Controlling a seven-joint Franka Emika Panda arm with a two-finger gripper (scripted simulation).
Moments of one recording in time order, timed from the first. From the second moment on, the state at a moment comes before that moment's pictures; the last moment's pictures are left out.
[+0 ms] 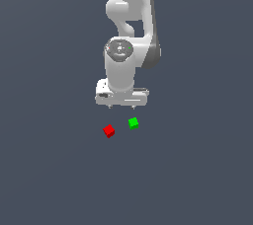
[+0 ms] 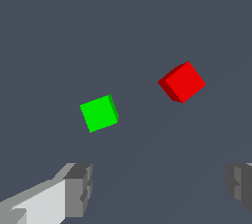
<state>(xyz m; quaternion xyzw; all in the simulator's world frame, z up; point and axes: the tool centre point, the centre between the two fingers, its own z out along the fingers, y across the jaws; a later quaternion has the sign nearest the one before) -0.019 -0.021 0.147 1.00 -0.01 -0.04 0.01</state>
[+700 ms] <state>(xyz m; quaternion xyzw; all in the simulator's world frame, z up) -0.015 -0.030 0.138 1.00 0.03 -0.03 0.01</state>
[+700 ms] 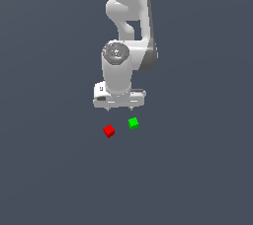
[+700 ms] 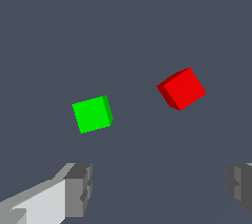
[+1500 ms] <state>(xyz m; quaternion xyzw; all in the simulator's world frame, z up) 0.009 -0.066 0.099 0.98 0.20 -0.02 0.00</state>
